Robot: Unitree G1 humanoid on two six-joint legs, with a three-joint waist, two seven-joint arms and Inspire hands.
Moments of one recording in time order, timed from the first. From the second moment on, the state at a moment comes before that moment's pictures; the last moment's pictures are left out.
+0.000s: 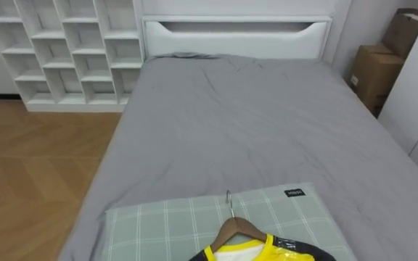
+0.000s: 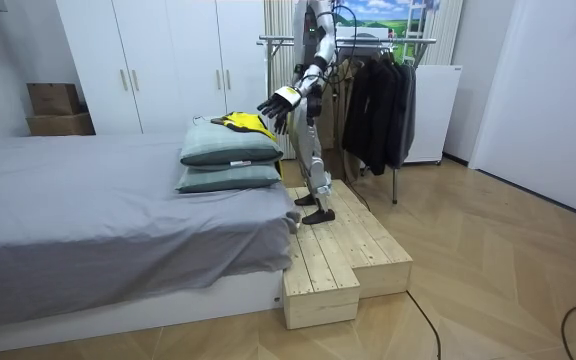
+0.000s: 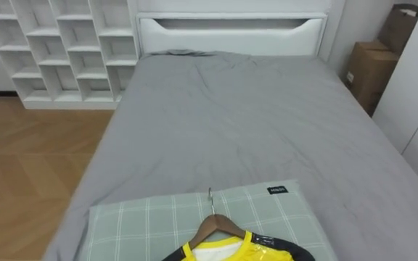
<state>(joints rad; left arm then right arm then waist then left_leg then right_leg) 0.22 0.24 0.10 0.77 0.43 -0.11 0.72 0.09 -0.25 0.04 1.28 0.31 -0.03 0.19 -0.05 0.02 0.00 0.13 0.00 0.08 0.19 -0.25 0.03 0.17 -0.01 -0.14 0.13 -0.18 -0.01</state>
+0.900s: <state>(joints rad) 0.17 0.24 -0.05 0.54 0.74 -0.11 0.68 0.08 -0.27 0.00 1.26 0.22 -0.03 0.23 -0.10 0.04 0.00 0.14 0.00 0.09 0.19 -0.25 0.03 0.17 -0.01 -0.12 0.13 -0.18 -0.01</state>
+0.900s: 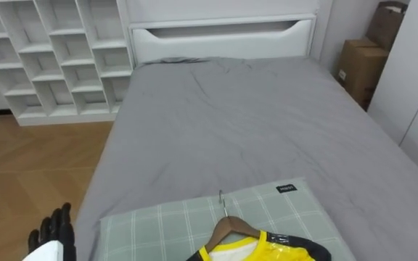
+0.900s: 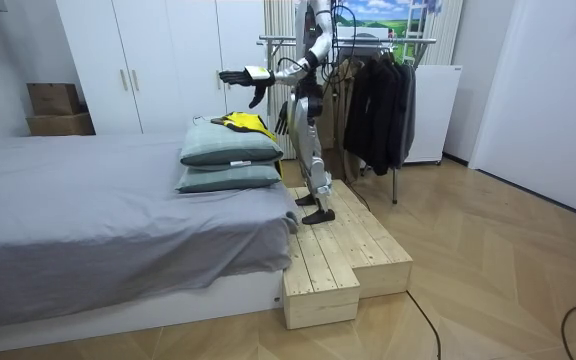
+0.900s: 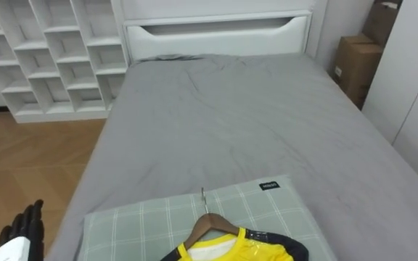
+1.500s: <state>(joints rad) 0.17 0.24 -0.08 0.55 0.74 -0.07 0.59 0.08 -0.27 -0.02 1.28 0.19 -0.03 0.21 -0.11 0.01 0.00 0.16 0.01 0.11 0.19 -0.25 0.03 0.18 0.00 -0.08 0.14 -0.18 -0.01</state>
